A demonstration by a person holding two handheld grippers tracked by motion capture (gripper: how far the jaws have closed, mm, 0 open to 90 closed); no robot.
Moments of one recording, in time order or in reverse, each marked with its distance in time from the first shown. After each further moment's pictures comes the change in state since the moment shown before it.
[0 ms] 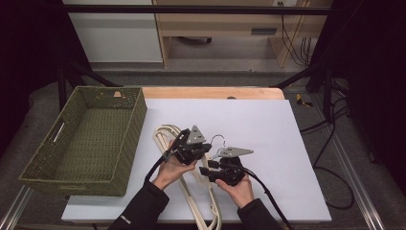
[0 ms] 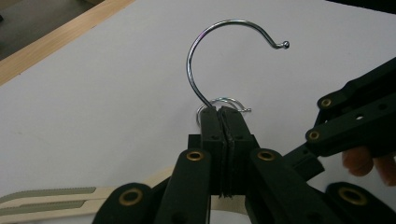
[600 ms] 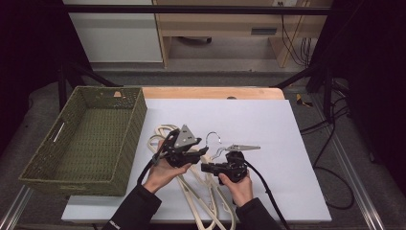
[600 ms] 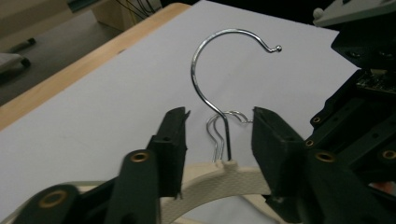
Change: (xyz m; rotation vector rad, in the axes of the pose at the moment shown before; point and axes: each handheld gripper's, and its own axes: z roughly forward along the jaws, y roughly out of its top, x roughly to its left) left arm -0.002 0.001 -0.050 -0.097 0.066 -0.002; right arm -0.011 0.004 -0.007 -0.036 0.187 0.222
